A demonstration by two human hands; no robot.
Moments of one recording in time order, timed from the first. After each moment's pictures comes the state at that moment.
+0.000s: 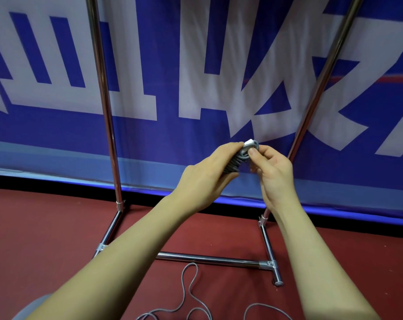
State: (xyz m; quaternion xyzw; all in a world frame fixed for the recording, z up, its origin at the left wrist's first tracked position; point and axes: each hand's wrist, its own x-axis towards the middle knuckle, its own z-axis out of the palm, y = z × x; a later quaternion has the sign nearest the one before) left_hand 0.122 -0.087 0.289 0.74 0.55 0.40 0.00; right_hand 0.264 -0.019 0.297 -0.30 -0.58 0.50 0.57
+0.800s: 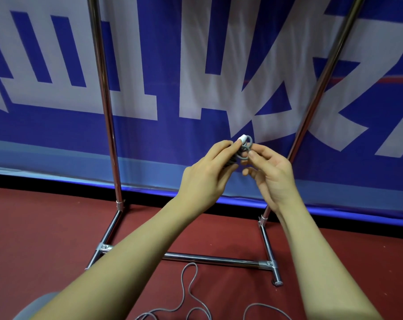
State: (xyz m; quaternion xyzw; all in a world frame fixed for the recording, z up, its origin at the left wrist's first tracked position) left_hand 0.126 -0.075 0.275 0.69 0.55 0.46 -0.06; right_hand 0.269 -0.020 0.299 -0.23 -0.55 0.60 0.53
